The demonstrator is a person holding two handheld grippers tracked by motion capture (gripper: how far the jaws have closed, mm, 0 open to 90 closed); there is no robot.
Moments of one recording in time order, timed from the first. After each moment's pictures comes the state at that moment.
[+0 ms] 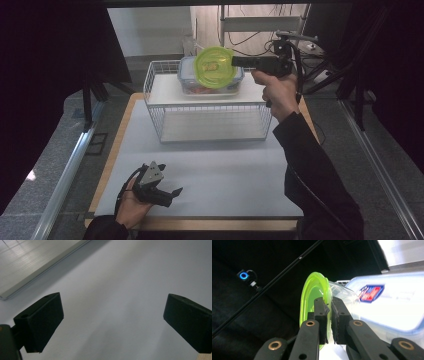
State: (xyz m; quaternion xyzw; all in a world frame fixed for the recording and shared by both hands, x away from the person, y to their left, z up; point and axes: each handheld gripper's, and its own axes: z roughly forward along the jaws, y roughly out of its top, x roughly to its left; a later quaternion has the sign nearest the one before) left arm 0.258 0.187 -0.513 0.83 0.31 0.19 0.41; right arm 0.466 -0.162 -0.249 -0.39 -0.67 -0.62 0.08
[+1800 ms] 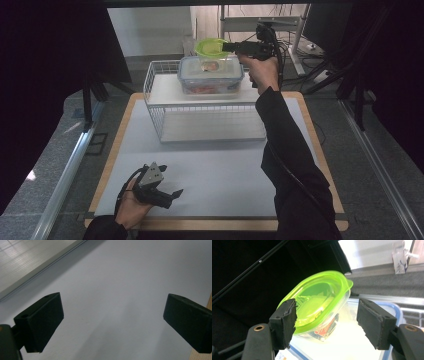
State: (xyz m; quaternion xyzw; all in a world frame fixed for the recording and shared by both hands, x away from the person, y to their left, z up) left arm 0.257 0.185 -0.514 0.84 0.30 0.17 0.42; right arm 0.535 -0.132 -0.255 -0.45 -0.68 -0.57 -0.02
